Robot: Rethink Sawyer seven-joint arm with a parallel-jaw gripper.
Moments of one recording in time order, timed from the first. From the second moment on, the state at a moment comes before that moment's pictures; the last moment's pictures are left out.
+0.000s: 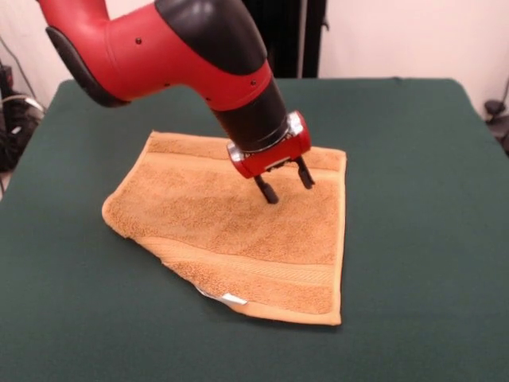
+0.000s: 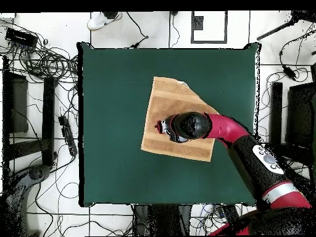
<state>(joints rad) -0.76 -0.29 0.66 1.59 -0.49 0.70 1.56</state>
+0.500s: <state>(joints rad) -0.76 -0.29 0.64 1.59 -0.44 0.68 1.56</state>
